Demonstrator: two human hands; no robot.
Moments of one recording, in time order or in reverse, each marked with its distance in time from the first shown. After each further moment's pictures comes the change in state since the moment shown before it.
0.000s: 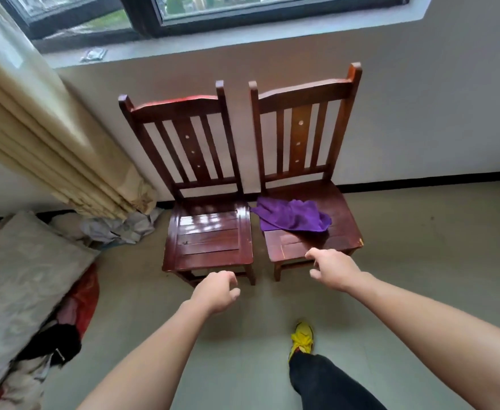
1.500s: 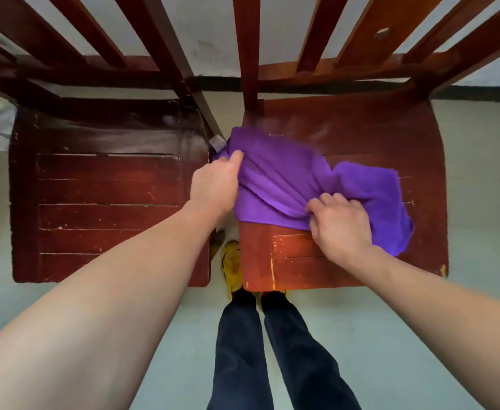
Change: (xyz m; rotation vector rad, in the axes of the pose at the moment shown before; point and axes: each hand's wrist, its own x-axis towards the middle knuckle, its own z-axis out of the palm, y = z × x) left_hand 0.556 0.004 0.091 0.185 0.174 0.086; right_hand 0.422 0.140 0.155 -0.292 -0.006 -0.048
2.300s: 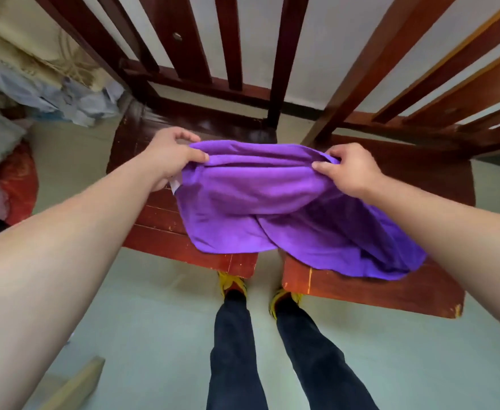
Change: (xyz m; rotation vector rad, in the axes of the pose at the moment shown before) left_hand -0.062 -0.168 -0.124 -1.149 0.040 -0.658; right_hand 0.096 -0.080 -0.135 0.606 -0.127 0.076
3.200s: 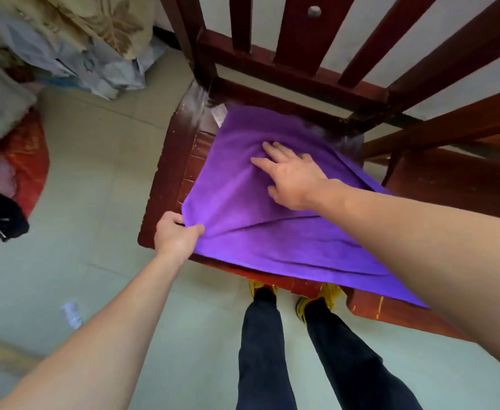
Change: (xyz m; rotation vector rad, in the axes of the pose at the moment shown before) left_hand 0.013 -0.191 -0.070 0.031 0.289 -0.422; right_hand 0.067 -0.159 0.177 -0.671 -0.343 -0.441
